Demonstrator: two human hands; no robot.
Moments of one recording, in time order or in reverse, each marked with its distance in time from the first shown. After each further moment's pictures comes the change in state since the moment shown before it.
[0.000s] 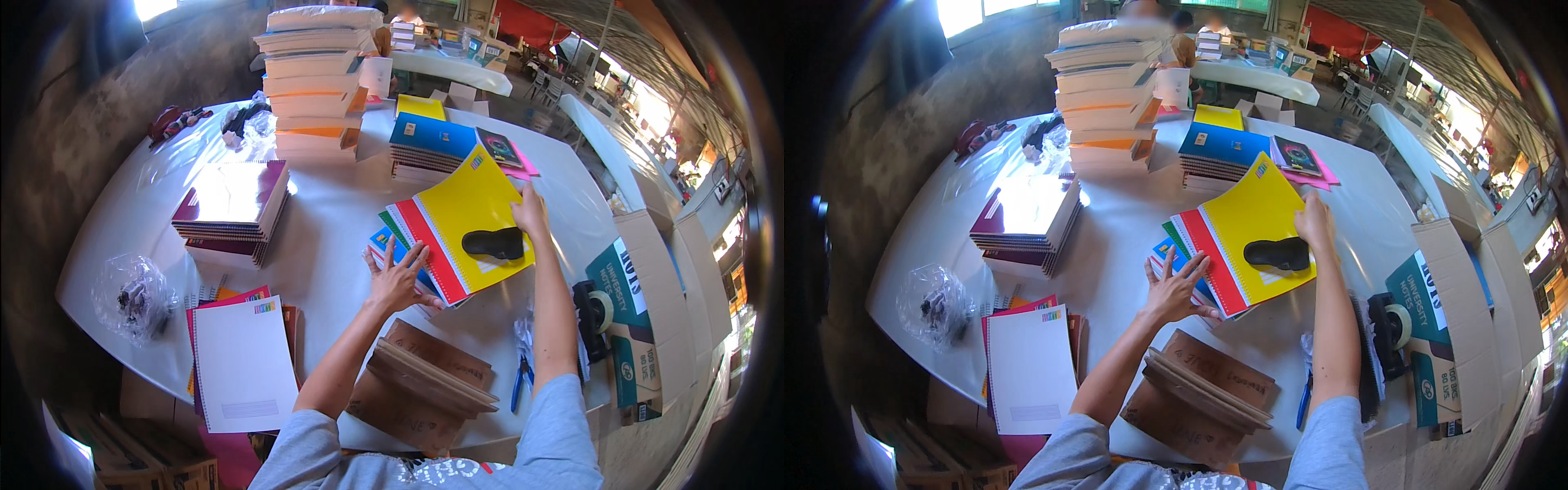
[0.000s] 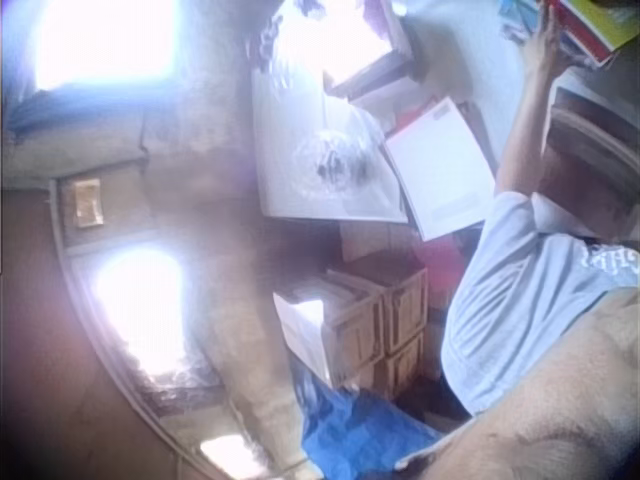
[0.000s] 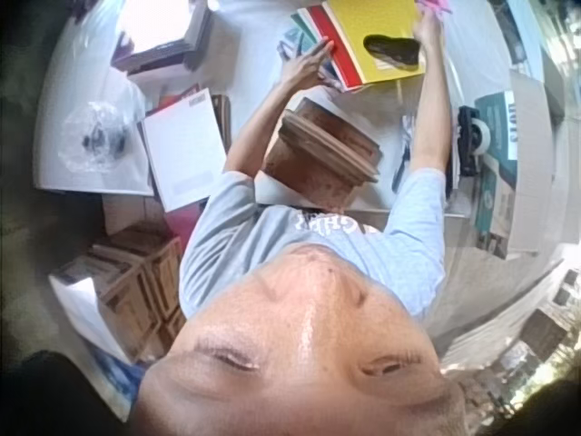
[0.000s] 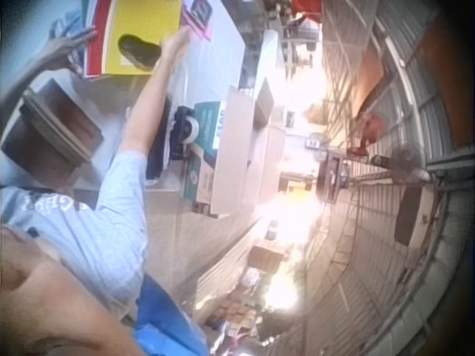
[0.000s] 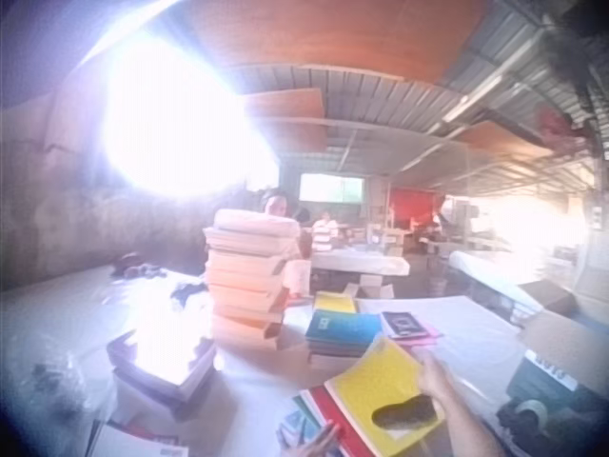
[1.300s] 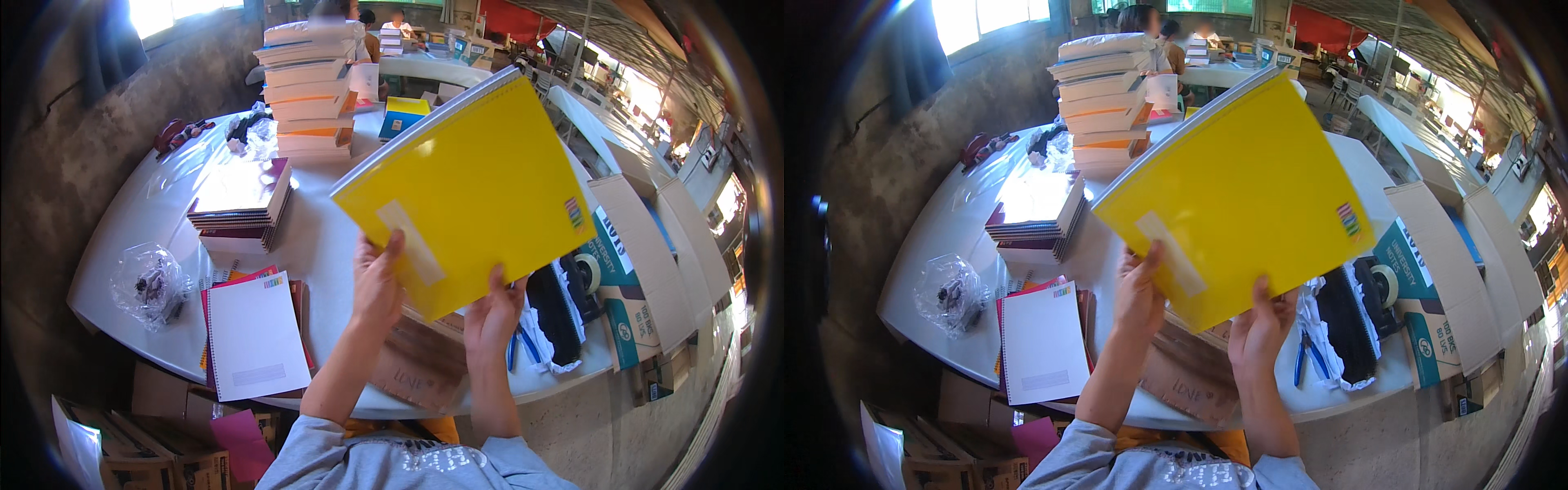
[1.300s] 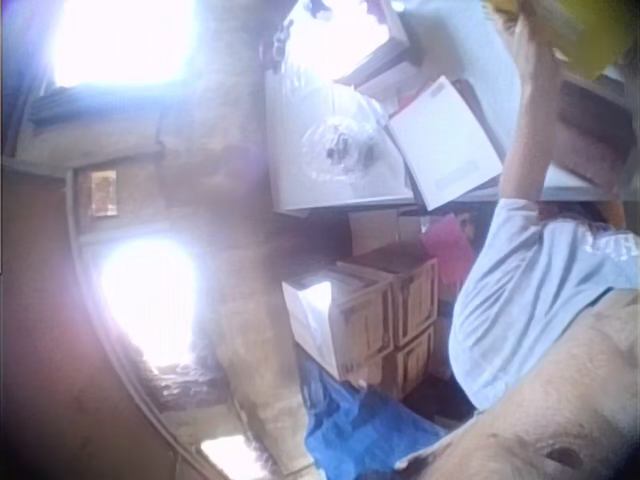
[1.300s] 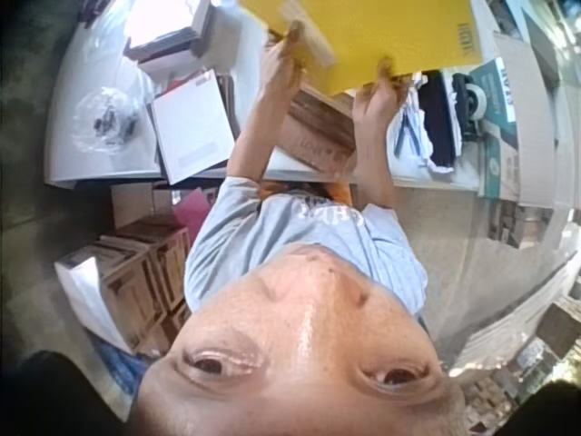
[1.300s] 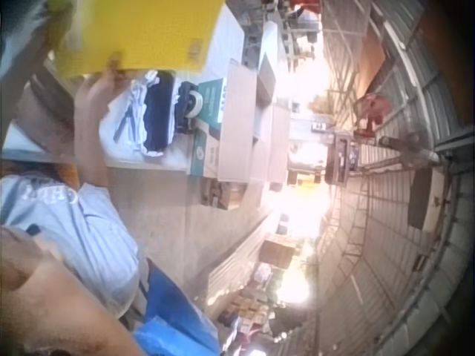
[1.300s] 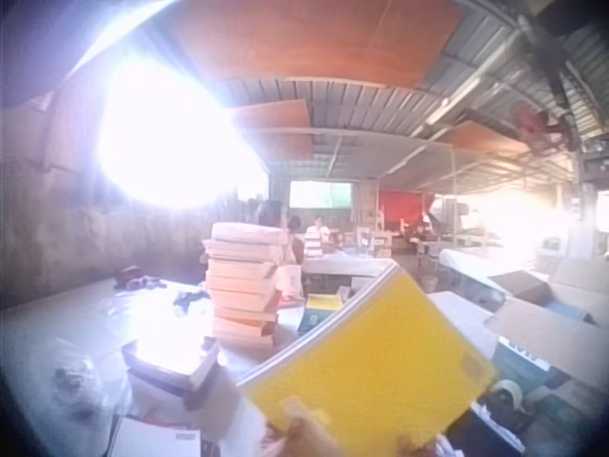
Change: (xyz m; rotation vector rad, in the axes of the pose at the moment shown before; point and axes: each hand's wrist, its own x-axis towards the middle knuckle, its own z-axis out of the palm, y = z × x) left_hand -0.103 0.088 -0.106 -2.086 0.561 0.040; right_hand -0.264 -0.123 -0.090 2.051 0.361 0.318
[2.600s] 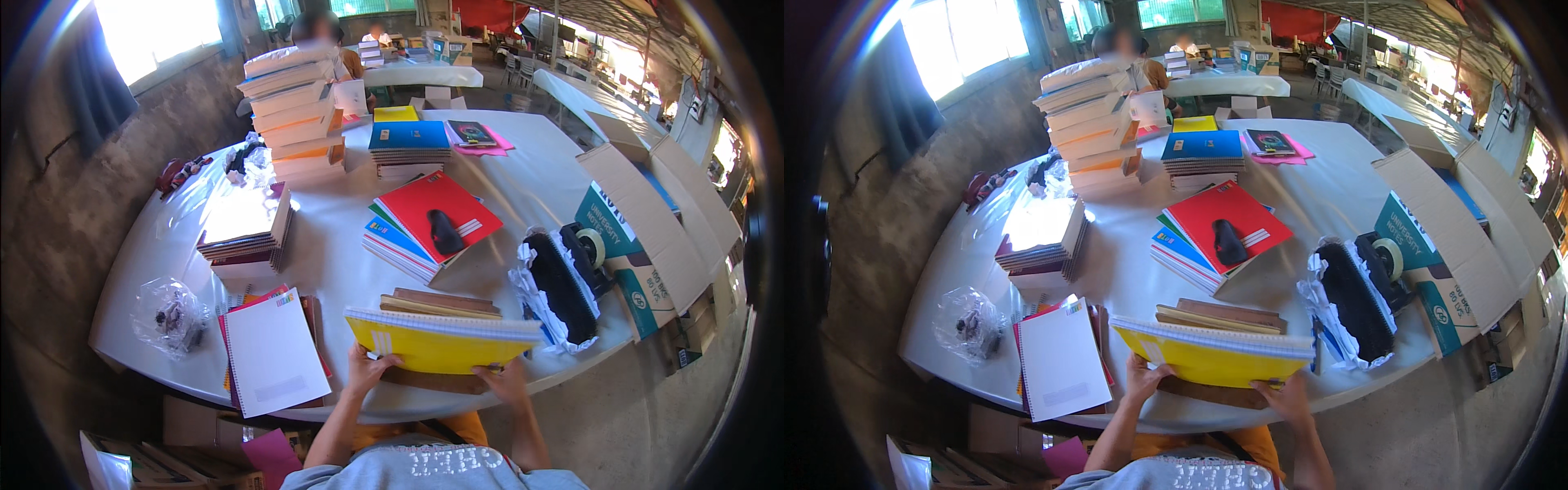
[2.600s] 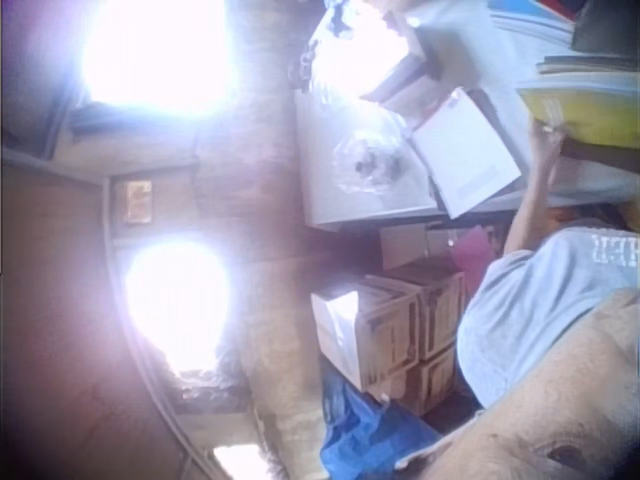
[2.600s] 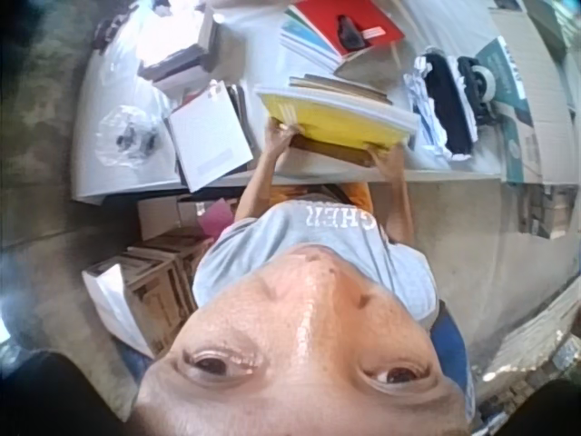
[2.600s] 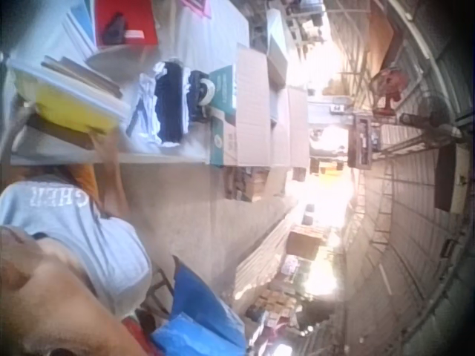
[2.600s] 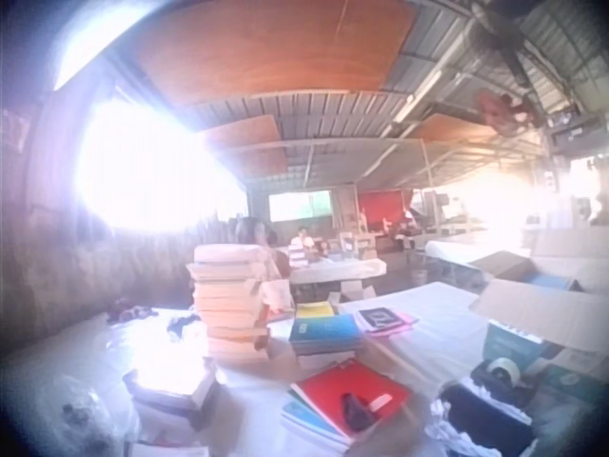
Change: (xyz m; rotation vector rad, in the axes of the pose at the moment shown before) left_hand -0.107 -0.041 -0.159 0.666 -0.130 -0.004; right_hand -0.073 -0.035 -0.182 -1.208 -0.421 0.178
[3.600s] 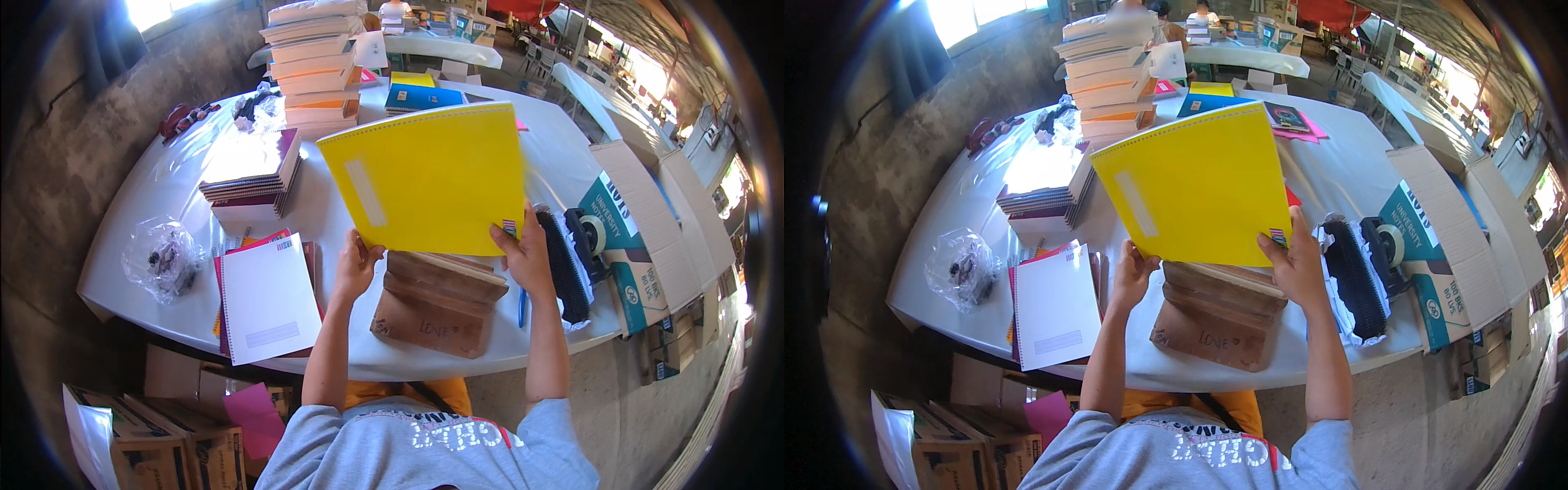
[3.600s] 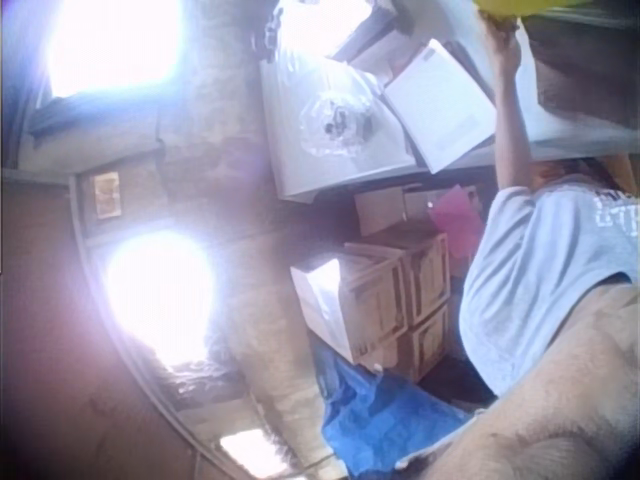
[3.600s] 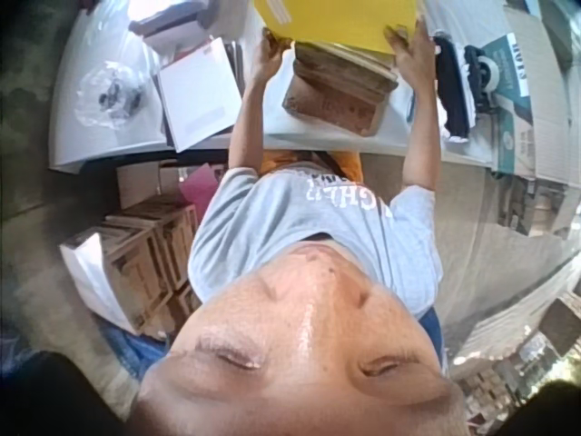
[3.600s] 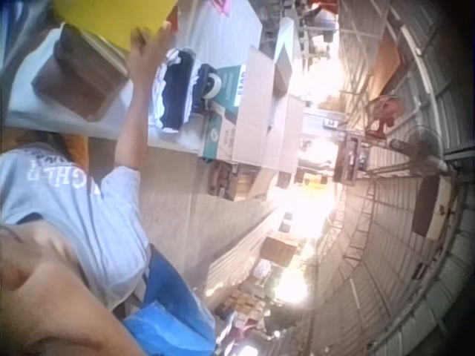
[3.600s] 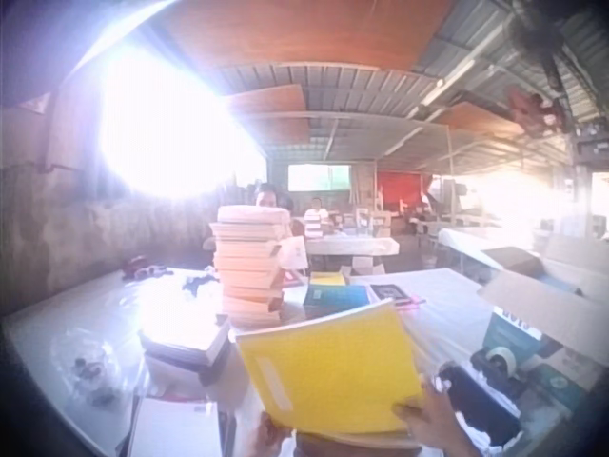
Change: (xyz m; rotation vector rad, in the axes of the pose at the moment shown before) left_hand 0.084 0.017 -0.015 0.292 0.043 0.146; right_hand 0.114 -0.154 -0.008 -0.221 0.037 -0.228
